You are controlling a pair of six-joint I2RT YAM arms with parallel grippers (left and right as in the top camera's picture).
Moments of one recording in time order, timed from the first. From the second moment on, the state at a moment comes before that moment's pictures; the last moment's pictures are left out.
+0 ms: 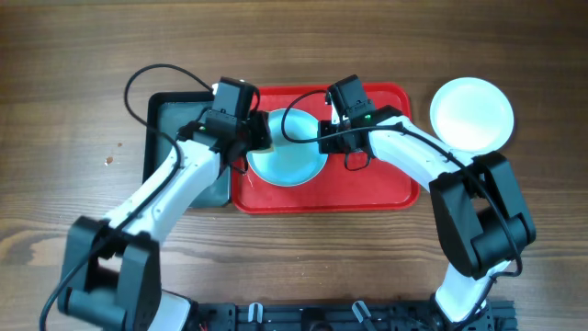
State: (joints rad) left arm -0.35 1.62 1.04 -0.43 0.05 -0.58; right arm 0.46 1.93 1.19 -0.43 -0.14 0.40
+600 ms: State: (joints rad) left arm -0.52 1.87 1.06 -0.30 0.13 -0.58; right arm 0.45 1.93 1.19 -0.43 -0.14 0.40
